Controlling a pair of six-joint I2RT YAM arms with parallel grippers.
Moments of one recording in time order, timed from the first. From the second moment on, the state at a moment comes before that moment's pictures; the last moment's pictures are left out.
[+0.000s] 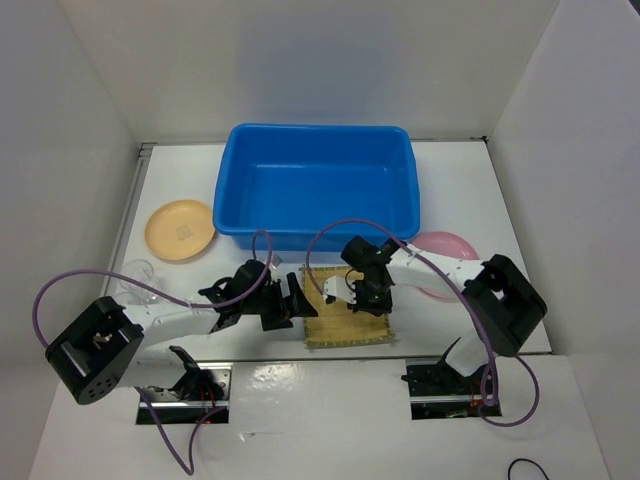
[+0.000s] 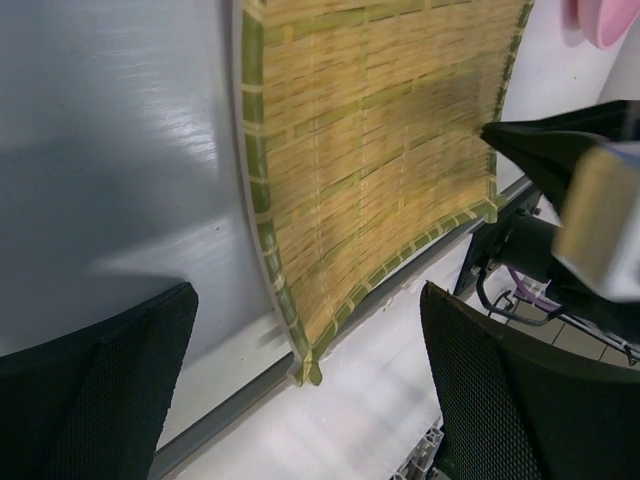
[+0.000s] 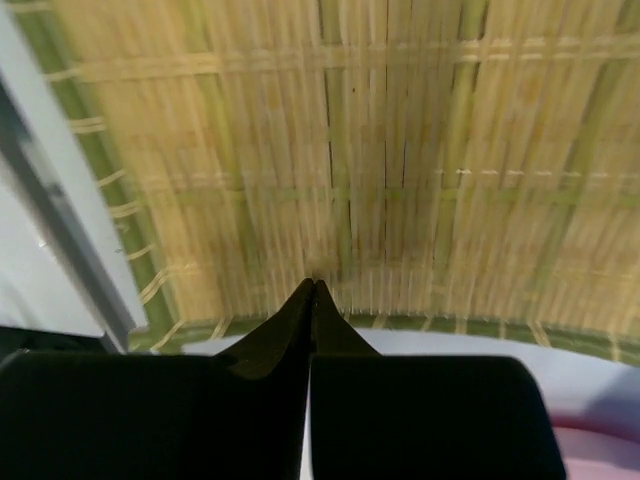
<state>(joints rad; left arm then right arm) -0.72 1.26 0.40 0.09 0.32 -1.06 0.75 1.53 0.89 -0.85 -0.20 -0.80</state>
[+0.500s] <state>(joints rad) -0.72 1.44 0.43 0.34 0.40 -1.08 0.76 1.59 0.89 -0.79 -0.11 -0.66</state>
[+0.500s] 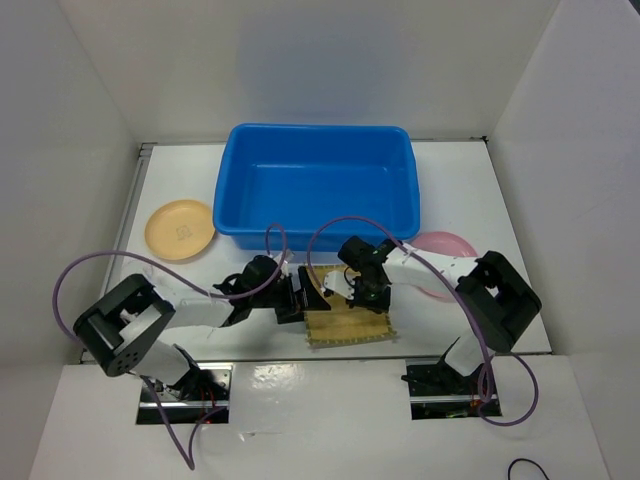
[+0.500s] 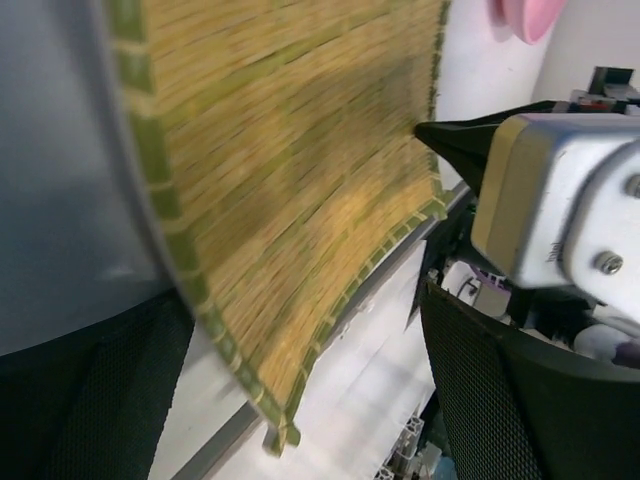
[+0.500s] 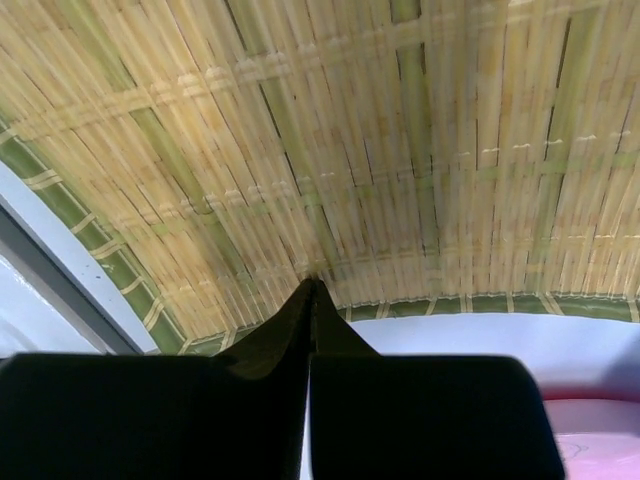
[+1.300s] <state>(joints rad) -0.80 1.20 0.57 -0.04 0.30 -1.07 0.50 1.10 0.99 -0.78 -0.11 -0.51</state>
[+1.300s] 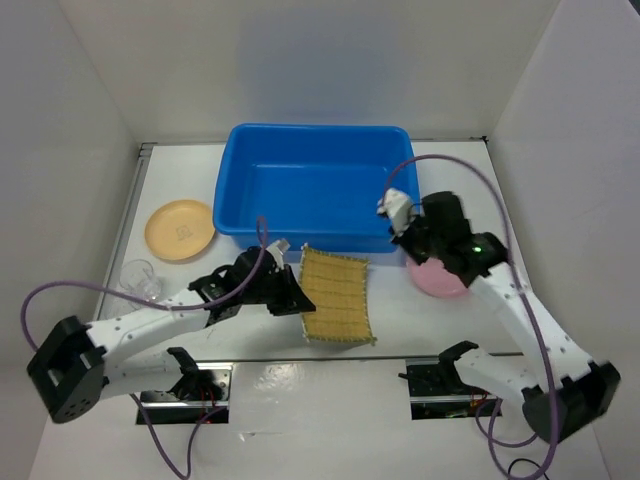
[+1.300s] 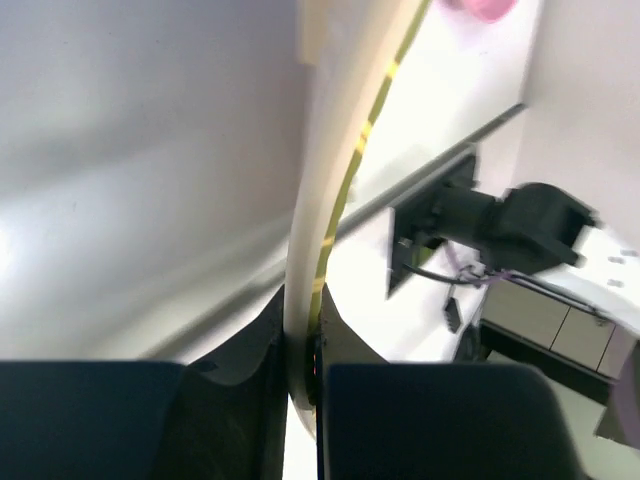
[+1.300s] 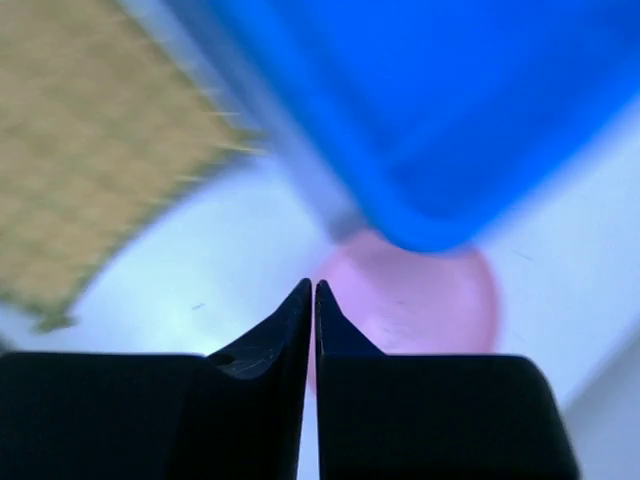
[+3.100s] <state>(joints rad) -0.32 1.98 1.74 -0.15 0.54 -1.18 -0.01 0.83 0.80 -0.62 0.17 -0.32</state>
